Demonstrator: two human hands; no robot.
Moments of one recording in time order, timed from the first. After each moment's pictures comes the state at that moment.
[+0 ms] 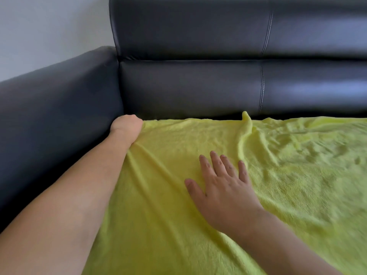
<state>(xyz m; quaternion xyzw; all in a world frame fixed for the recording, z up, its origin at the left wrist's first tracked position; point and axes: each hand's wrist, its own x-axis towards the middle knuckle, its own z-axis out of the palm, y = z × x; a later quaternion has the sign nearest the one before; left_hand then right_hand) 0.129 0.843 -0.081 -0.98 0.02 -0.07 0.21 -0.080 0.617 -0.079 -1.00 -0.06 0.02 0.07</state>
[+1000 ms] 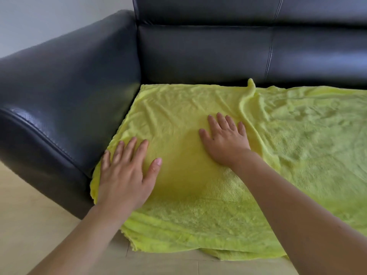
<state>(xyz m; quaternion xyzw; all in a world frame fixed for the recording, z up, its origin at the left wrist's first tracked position) -0.183 0.823 -0.125 -0.99 -0.04 -0.07 -0.06 -0.086 0.600 -0.100 -0.99 -0.06 0.00 0.10</state>
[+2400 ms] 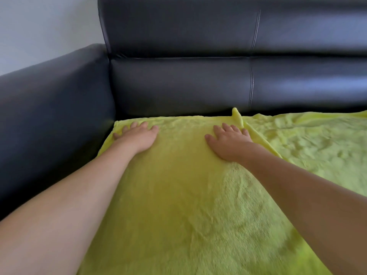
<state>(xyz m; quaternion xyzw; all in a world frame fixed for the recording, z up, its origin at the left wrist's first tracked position) 0.087 0.795 -0.088 -0.99 -0.08 0.05 -0.13 0.048 0.545 -0.083 -1.00 0.00 0.03 0.04</state>
